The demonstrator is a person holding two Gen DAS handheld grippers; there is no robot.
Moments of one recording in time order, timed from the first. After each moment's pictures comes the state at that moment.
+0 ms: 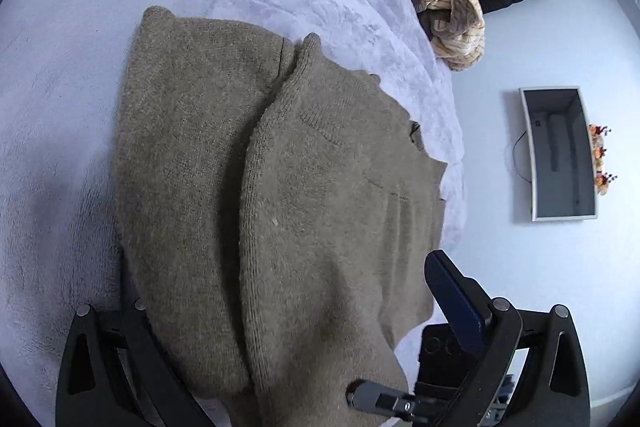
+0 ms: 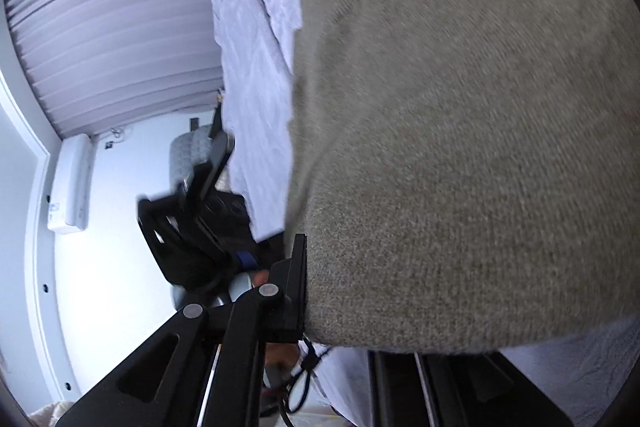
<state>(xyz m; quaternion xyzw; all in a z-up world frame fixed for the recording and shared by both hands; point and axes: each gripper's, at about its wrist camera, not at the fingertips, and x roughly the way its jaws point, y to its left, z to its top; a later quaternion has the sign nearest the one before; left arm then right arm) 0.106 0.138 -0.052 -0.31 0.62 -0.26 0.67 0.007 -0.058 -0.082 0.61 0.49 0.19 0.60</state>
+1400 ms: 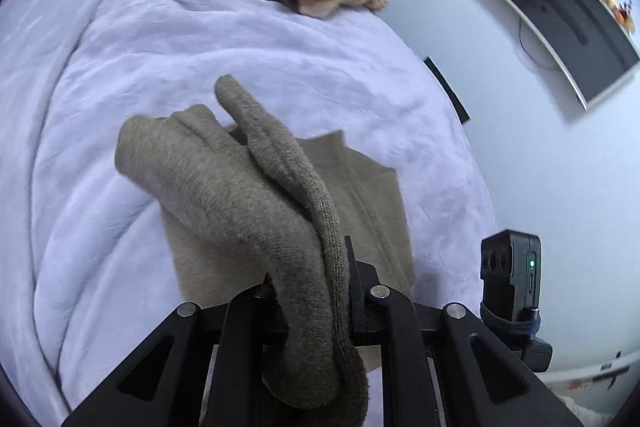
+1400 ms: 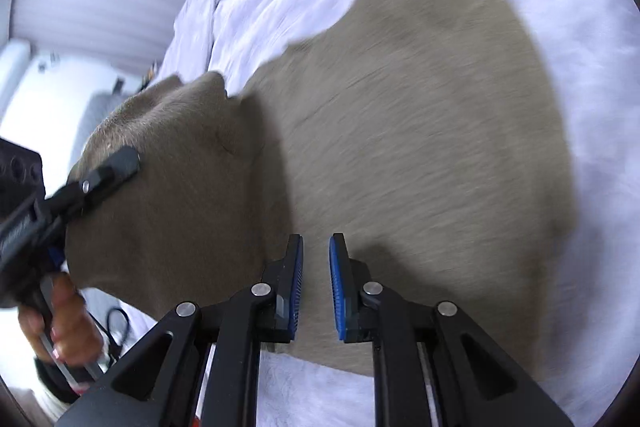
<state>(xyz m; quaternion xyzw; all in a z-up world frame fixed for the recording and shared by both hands) 0.078 -0.124 0.058 -0.04 0.56 -0.29 0.78 0.006 -0.299 -0.045 0.41 0.53 0.11 0.73</state>
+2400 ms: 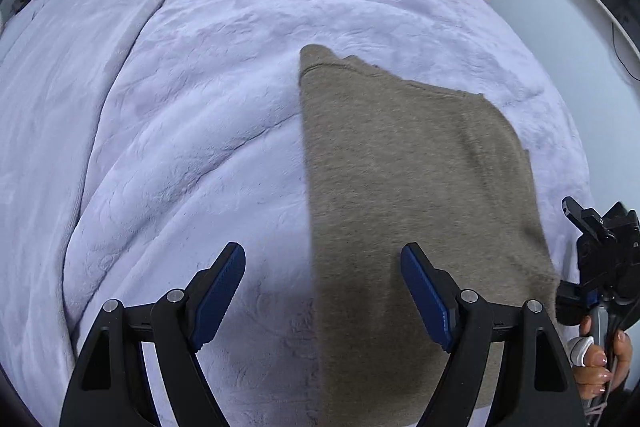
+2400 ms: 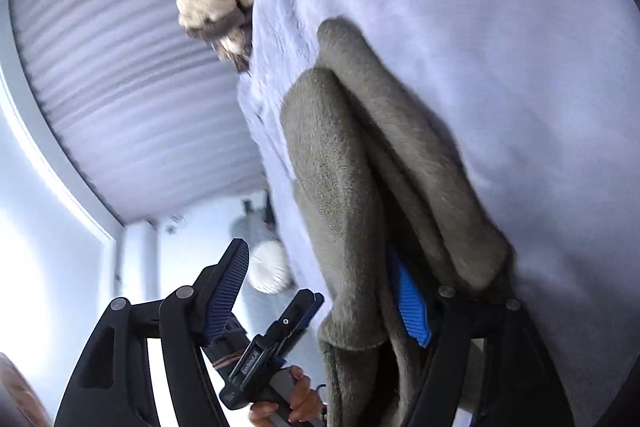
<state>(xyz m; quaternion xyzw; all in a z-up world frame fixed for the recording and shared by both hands) 0.072 -0.071 -0.011 -0.01 0.58 -0.11 0.81 -0.026 -0.373 -0.098 0.68 0.40 0.15 0.60</state>
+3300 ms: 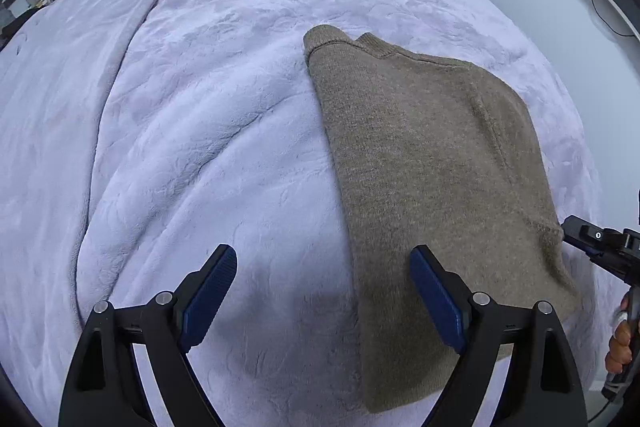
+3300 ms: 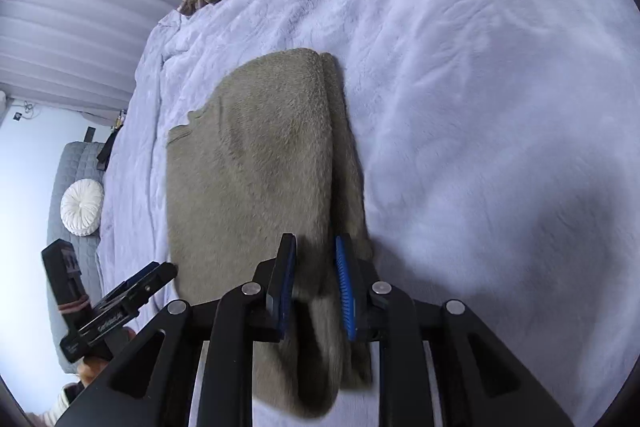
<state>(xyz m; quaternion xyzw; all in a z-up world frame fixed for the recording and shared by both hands) 0.046 -0.070 -0.006 0.04 0.57 -0.15 0.80 -0.051 -0.371 -0.021 0.41 0.51 0.04 0.75</state>
